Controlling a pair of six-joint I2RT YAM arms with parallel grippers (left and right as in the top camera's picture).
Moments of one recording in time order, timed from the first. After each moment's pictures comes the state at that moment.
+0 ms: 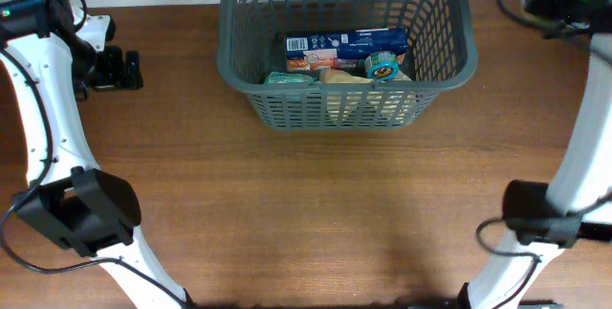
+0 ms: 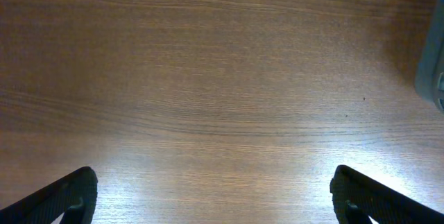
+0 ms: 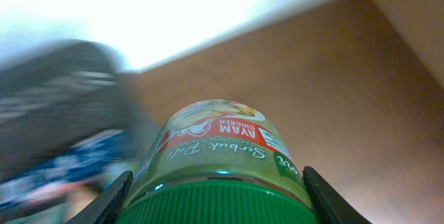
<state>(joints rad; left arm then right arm) 0.30 2.11 2.29 -1.53 0.05 0.24 -0.10 2.02 2.79 -1.53 0.10 0.24</state>
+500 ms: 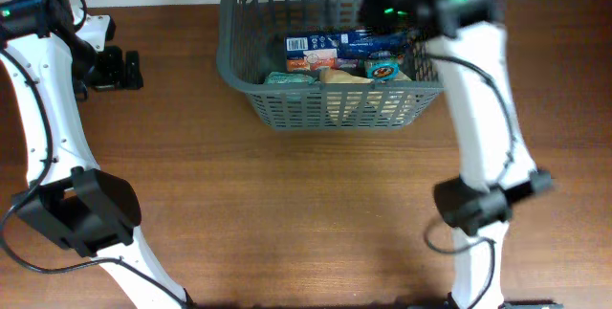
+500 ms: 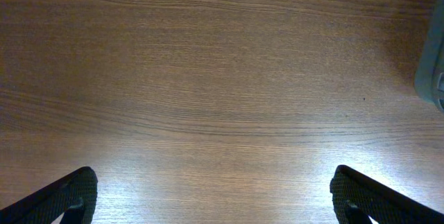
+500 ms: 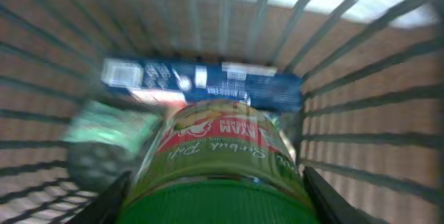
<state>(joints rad) 0.30 2.11 2.29 -1.53 0.05 0.24 0.34 2.21 2.66 -1.43 0.13 0.16</state>
